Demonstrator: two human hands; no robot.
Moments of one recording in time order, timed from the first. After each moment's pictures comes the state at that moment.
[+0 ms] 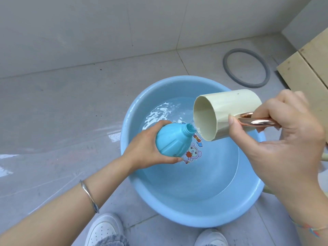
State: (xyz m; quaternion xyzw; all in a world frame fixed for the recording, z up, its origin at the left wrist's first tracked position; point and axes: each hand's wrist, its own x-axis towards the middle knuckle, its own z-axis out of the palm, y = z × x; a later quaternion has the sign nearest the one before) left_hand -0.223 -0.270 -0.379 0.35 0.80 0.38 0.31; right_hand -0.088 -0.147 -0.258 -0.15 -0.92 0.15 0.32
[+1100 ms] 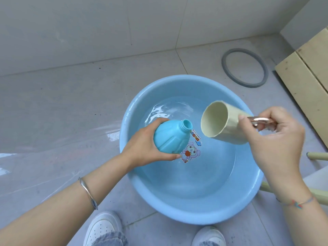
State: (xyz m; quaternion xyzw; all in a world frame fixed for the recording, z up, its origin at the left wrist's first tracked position) left_hand -0.224 -0.272 -0.381 0.34 0.80 0.39 0.32; right_hand -0.065 -0.087 -0.282 -0.35 -0.83 0.29 0.33
